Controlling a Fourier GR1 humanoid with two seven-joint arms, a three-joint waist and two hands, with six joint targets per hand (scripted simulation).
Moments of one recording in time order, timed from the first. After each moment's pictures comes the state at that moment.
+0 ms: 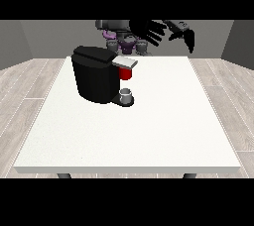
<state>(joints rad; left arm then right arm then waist) -0.36 0.08 0.10 -1.42 -0.10 -0.28 -0.12 -1.03 -0.23 -0.01 -1.13 0.16 -0.07 0.28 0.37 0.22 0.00</state>
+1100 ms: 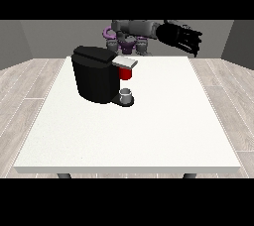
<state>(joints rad) -0.43 0.11 0.10 -1.45 -0.06 -0.33 -0.13 -1.32 -0.21 -0.08 -0.86 0.19 -0.08 0.14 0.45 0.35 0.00</state>
